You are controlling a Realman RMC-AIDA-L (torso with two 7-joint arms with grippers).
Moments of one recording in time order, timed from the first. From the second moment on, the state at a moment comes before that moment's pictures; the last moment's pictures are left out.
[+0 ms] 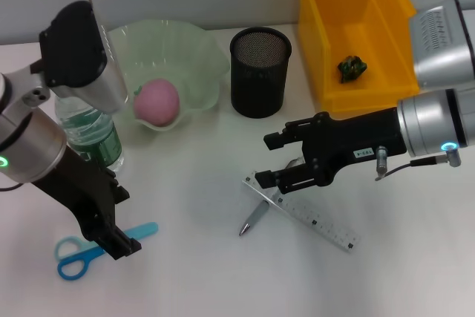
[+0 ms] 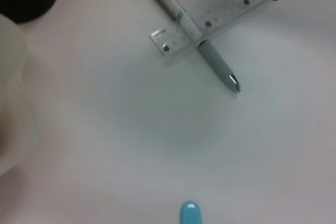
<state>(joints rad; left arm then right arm) -0.68 -2.07 1.37 1.32 2.56 1.79 -2.13 0.56 2.03 -1.15 -0.81 -1.88 -1.43 1.59</state>
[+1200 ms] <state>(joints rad) -0.68 -2.08 1.64 1.27 2.70 1.65 -2.26 0.59 2.06 -1.15 -0.79 -1.97 -1.39 1.58</state>
